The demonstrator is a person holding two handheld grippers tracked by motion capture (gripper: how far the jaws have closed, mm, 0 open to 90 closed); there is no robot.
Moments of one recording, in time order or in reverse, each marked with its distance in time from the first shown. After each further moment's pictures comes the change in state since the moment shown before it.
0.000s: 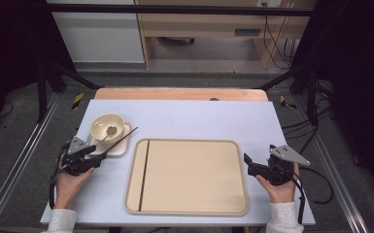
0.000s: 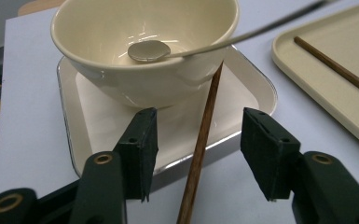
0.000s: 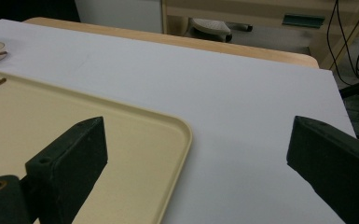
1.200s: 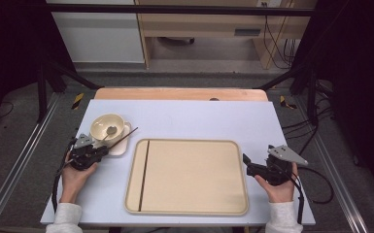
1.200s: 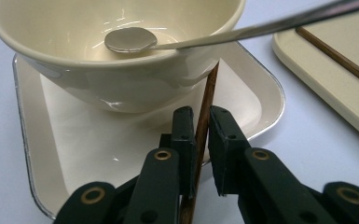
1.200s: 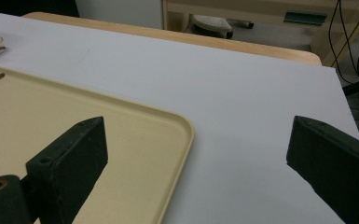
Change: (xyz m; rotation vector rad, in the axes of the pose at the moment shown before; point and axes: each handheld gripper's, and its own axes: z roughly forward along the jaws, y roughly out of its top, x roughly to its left) left arm 0.005 0.002 0.023 0.045 -0.077 -0.006; right arm 0.002 -0.002 0.003 0.015 0.001 -0.010
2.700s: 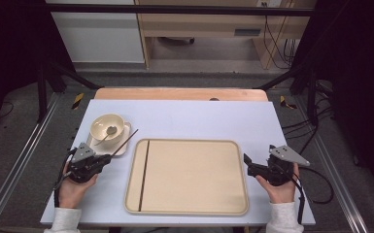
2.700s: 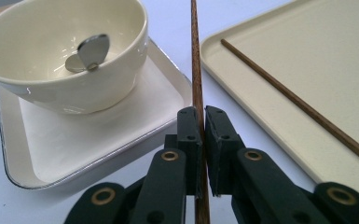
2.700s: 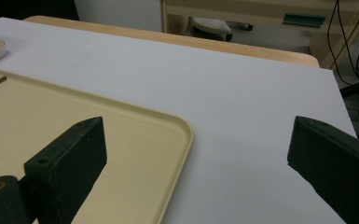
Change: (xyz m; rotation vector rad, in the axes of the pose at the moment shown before) left arm -0.049 0.003 -0.046 -0.037 -0.021 0.074; right arm -0.001 0.001 -0.003 -0.011 -0.003 0.006
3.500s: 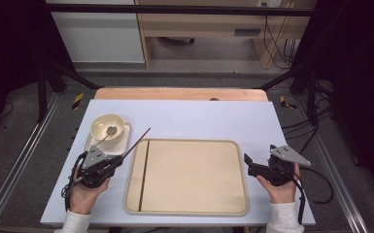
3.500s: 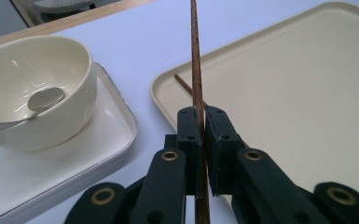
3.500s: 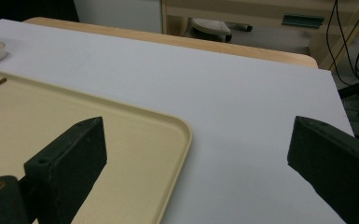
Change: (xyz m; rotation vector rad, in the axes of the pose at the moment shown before) left arm -0.049 0.024 -0.009 -0.055 -0.008 0.013; right arm -0.001 0.001 -0.001 -0.003 -0.001 0.003
